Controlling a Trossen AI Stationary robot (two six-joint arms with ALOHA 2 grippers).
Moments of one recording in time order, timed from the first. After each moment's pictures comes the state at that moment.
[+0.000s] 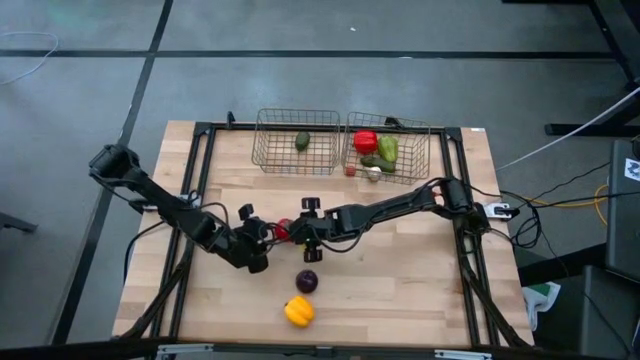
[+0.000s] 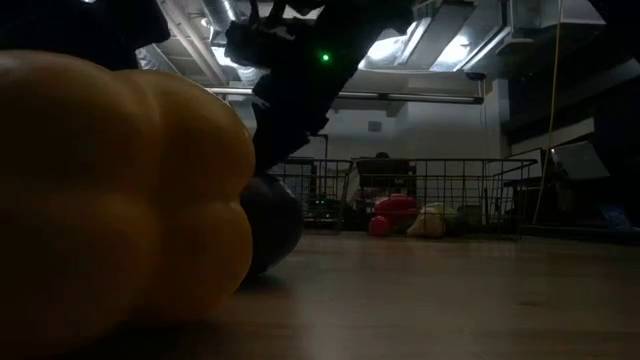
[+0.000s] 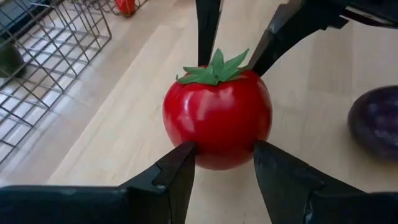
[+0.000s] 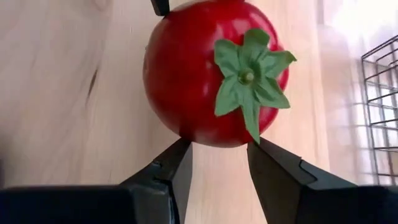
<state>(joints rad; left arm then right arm) -0.52 1.29 0.59 -0.20 -0.71 -0.59 0.18 2.14 1.67 -0.44 0.29 -0.09</state>
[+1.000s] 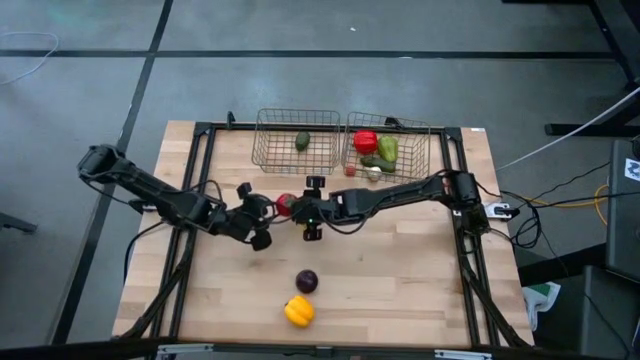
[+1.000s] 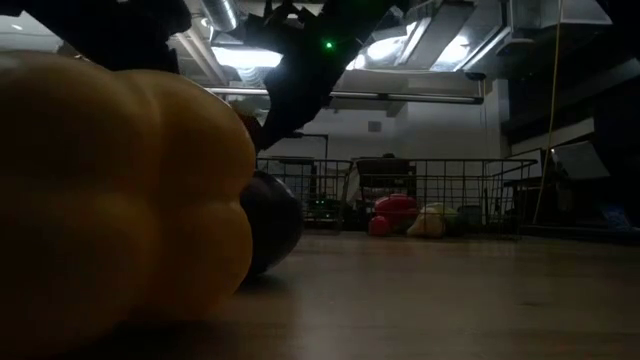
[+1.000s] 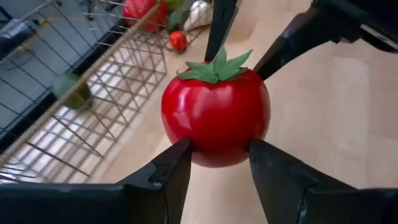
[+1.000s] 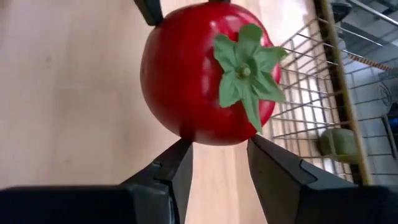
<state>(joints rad) -0.34 1.14 0.59 -0.22 -0.73 -0.39 0.12 2.07 1.68 -0.46 0.43 -0.17</state>
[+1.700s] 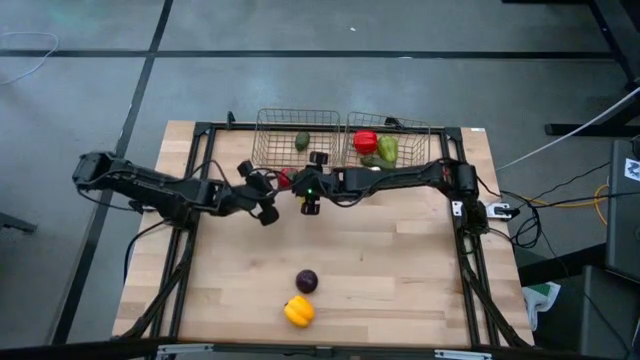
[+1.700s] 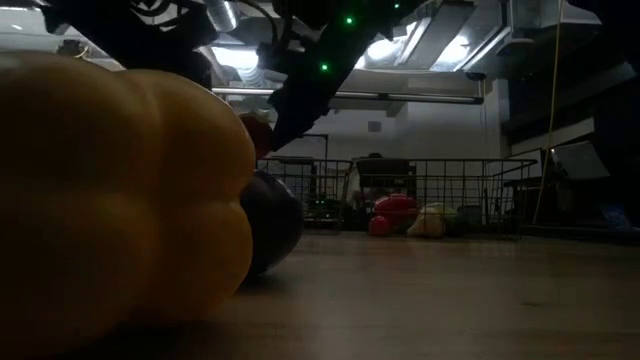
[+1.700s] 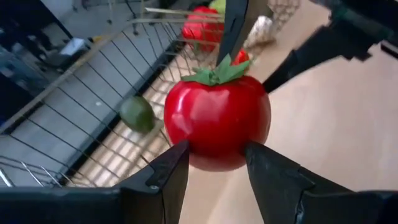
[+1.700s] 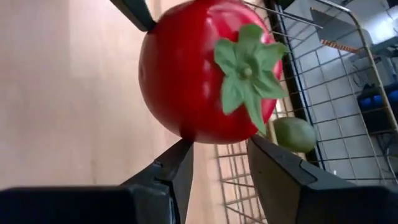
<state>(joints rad) -0.08 1.12 0.59 -0.13 -0.72 -0.13 -0.02 2.05 1.68 -0.43 0.43 -0.22</state>
